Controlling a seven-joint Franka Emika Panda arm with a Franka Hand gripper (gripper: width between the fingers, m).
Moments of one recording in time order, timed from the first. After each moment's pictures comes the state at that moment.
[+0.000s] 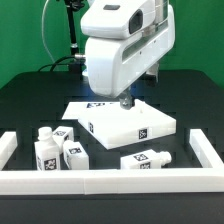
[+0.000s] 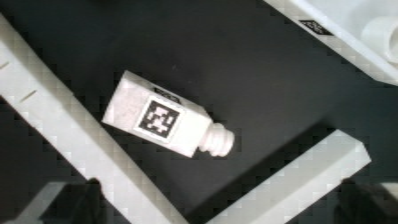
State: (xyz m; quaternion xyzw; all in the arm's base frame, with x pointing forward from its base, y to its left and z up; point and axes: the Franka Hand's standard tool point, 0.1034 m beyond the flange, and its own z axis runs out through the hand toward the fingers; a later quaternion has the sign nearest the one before) arm 0.610 0.027 0.130 -0.88 -0.47 0.05 0.08
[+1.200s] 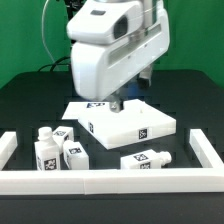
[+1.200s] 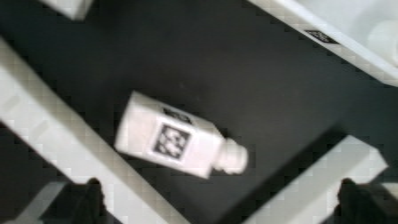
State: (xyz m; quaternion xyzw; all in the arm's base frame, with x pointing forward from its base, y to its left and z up) arm 0.608 0.008 0.119 -0.91 -0.41 0.06 0.08
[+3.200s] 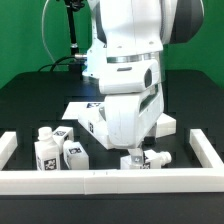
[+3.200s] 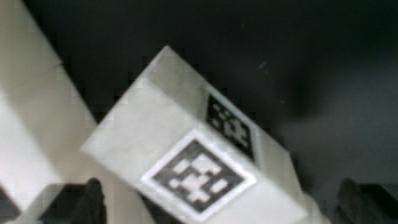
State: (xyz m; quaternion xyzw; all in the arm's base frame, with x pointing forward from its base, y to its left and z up) arm 0.617 0.037 0.026 -0.82 -0.57 -0.09 0.00
